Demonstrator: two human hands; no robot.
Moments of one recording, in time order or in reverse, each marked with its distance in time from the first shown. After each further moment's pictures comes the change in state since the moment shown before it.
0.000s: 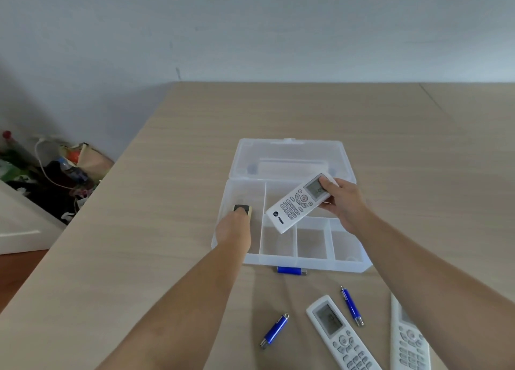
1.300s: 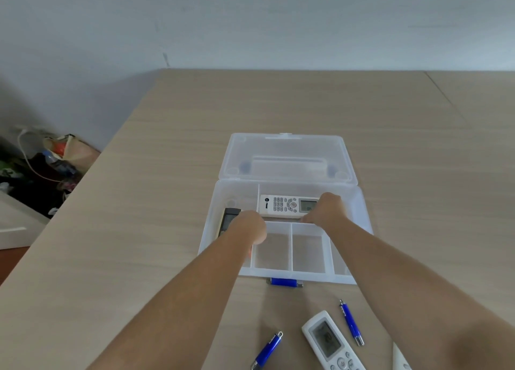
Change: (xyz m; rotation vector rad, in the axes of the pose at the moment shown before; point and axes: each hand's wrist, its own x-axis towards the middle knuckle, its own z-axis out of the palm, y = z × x) left_hand 0.020 0.046 -0.027 -0.166 -0.367 0.039; right_hand 0.063 0.038 0.015 -1.297 0.085 0.139
